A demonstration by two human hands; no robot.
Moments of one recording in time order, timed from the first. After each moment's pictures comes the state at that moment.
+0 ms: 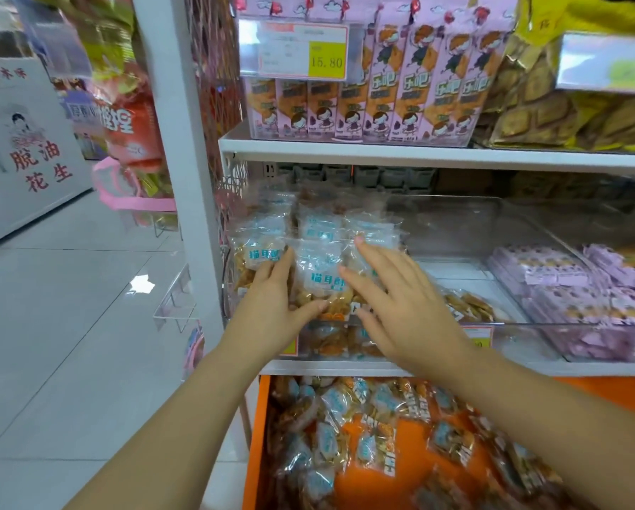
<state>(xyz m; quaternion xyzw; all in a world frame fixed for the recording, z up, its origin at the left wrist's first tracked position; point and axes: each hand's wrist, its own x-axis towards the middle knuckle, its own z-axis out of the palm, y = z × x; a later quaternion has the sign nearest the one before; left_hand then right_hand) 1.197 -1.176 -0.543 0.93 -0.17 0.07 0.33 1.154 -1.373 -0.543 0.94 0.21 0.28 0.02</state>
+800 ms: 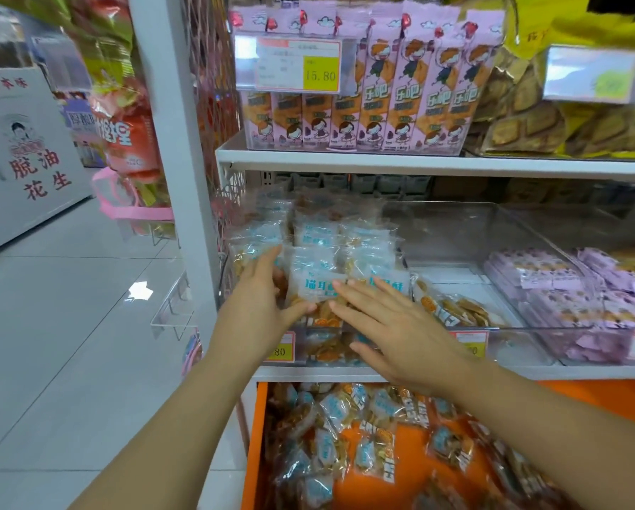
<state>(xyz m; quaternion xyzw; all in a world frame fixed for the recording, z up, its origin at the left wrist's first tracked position) 1.198 -1.171 -0.540 0.91 -0.15 0.14 0.37 1.155 -1.386 -0.561 0.92 0.29 0.23 0.08</state>
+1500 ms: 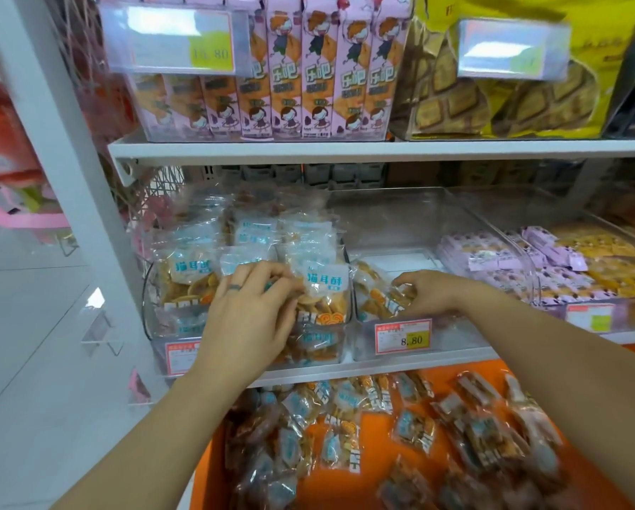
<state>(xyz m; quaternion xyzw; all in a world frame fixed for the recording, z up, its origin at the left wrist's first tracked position) 1.197 -1.228 -0.555 0.87 -0.33 0.33 0.18 1.191 -1.504 -0.532 0.97 -0.10 -0.17 -0.15</state>
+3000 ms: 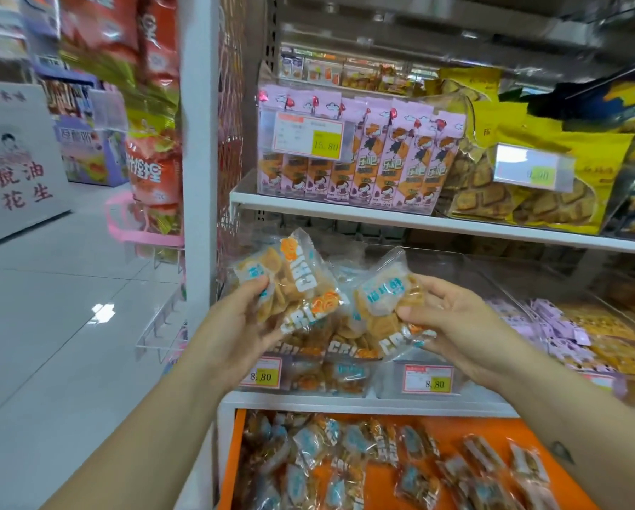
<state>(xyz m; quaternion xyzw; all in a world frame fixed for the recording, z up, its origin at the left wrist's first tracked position) 1.166 -1.164 -0.492 0.43 -0.03 -0.15 0.89 1.107 -1.394 -0.452 0.70 -0.04 0.02 -0.71</state>
